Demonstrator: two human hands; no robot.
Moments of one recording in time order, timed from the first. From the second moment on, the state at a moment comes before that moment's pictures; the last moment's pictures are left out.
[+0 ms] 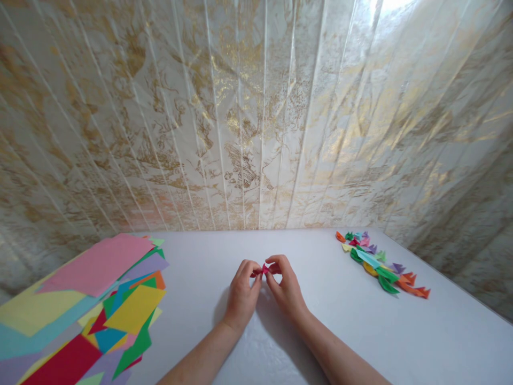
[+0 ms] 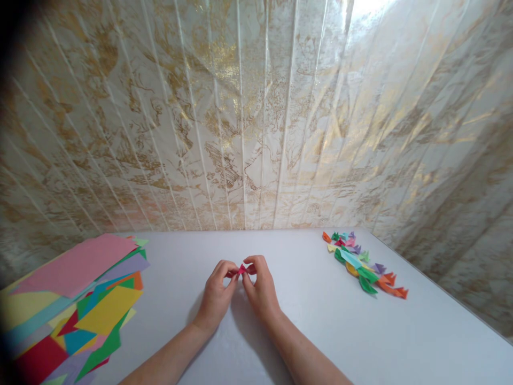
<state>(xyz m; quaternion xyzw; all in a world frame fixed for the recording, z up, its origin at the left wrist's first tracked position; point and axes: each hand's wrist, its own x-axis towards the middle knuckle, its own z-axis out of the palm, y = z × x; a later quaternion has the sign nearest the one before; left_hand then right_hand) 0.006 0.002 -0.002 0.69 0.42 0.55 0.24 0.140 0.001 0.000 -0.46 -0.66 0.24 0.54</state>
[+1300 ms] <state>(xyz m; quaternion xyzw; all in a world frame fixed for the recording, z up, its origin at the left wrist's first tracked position) 0.005 0.006 -0.009 0.69 0.43 0.53 0.24 0.141 0.005 -0.004 -0.45 -0.70 0.20 0.51</state>
